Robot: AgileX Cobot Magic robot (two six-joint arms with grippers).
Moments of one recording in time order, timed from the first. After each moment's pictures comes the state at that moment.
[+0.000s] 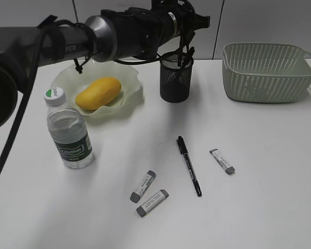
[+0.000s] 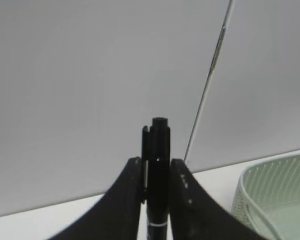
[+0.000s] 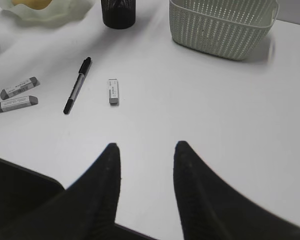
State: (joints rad) left arm -0.69 2.43 -2.06 1.74 0.25 -1.97; right arm 0.45 -0.01 -0.51 -0.07 1.04 0.03
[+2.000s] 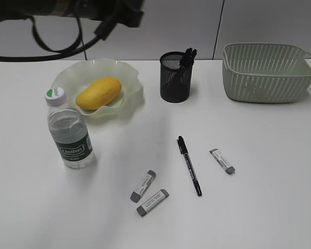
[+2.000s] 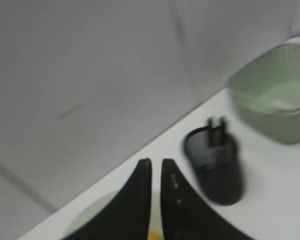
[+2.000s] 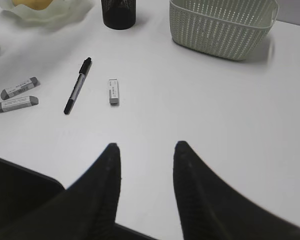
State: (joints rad) left arm -0.58 1.59 -1.18 1.75 -0.06 -1.54; right arm 0.45 -0.01 -0.51 -0.07 1.04 0.03
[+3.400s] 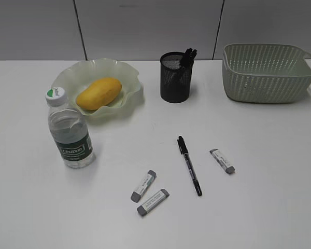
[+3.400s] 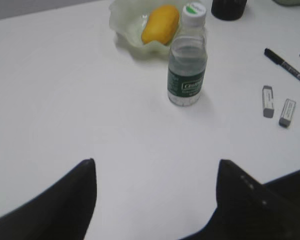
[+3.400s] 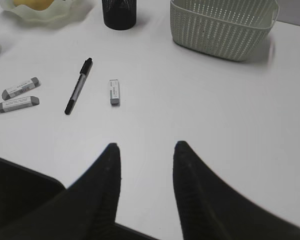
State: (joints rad) left arm -0.55 0.06 -0.57 0.19 1.17 -0.21; right arm 0.45 -0.01 -0.51 -0.07 1.04 0.03
